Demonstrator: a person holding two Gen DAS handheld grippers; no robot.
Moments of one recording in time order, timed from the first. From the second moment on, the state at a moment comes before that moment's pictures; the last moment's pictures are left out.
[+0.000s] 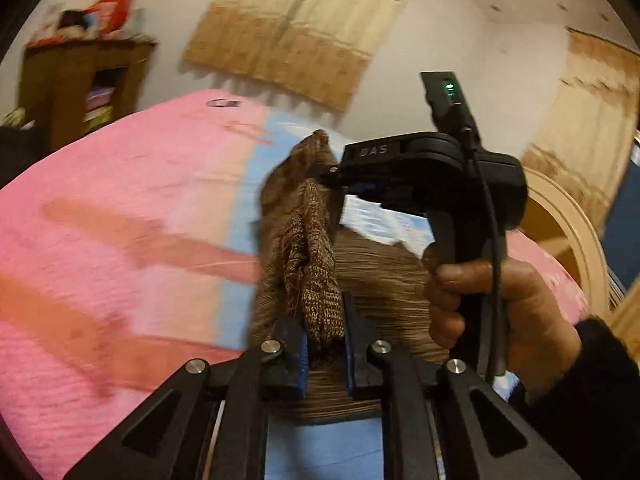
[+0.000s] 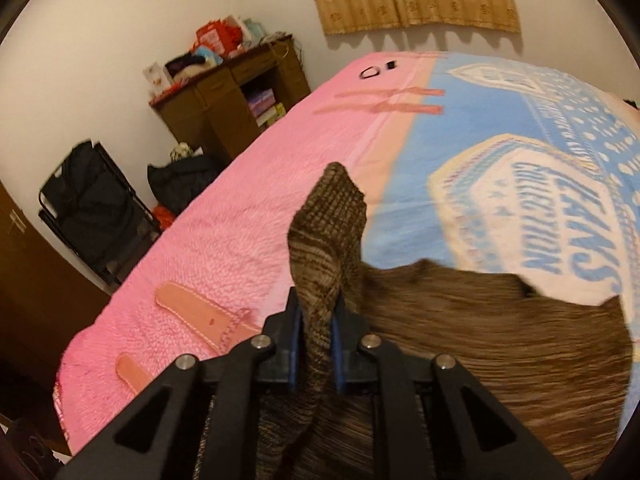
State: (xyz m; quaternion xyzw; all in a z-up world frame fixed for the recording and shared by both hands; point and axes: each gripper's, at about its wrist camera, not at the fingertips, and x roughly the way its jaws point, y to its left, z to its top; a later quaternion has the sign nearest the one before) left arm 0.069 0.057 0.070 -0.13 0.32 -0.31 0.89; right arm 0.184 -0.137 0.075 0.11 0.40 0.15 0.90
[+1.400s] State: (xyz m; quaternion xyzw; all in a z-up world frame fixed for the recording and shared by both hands) left arm -0.010 0.032 0.058 -0.07 0.40 -0.36 0.84; right arm -0.045 -0.282 0.029 0.13 0.36 0.02 0.92
